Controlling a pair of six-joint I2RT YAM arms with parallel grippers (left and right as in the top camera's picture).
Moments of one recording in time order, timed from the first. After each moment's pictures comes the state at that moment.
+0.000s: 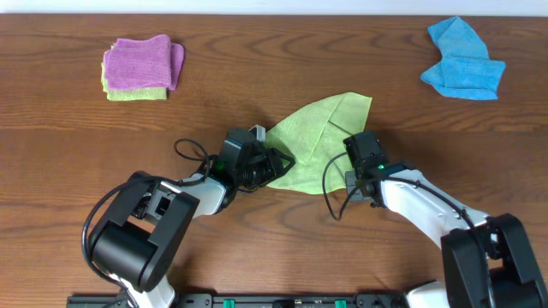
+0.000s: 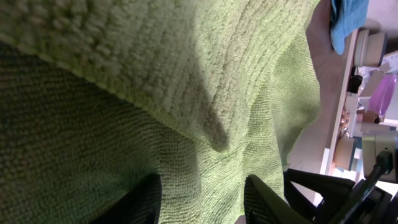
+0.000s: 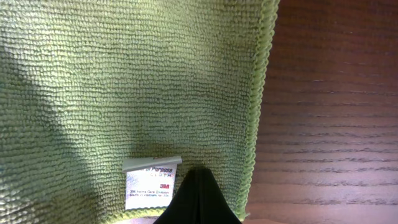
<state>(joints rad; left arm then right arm) -0.49 1.84 0.66 0.44 0.52 -1.00 0.35 1.60 0.73 -0.50 0.24 0.27</state>
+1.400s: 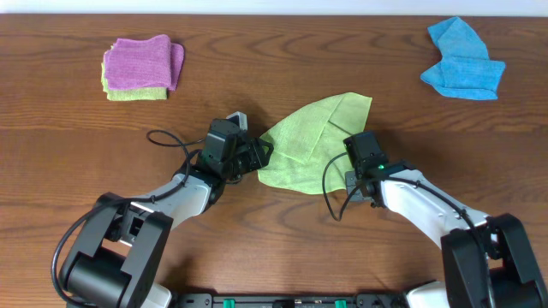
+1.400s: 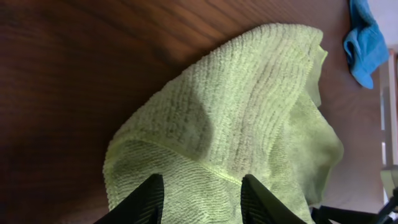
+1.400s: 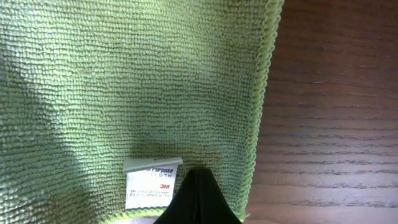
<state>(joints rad) -0.42 1.69 0.66 0.29 0.33 -0.79 0.35 1.60 0.73 -0.50 0.24 0.26</state>
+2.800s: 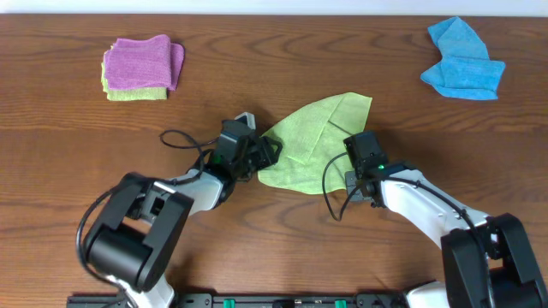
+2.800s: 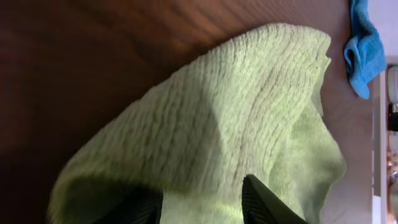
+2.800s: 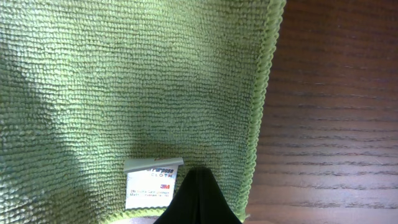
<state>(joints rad) -0.46 1.83 0.70 0.42 0.31 -0.89 0.35 1.60 0.73 -0.50 0.24 0.25</state>
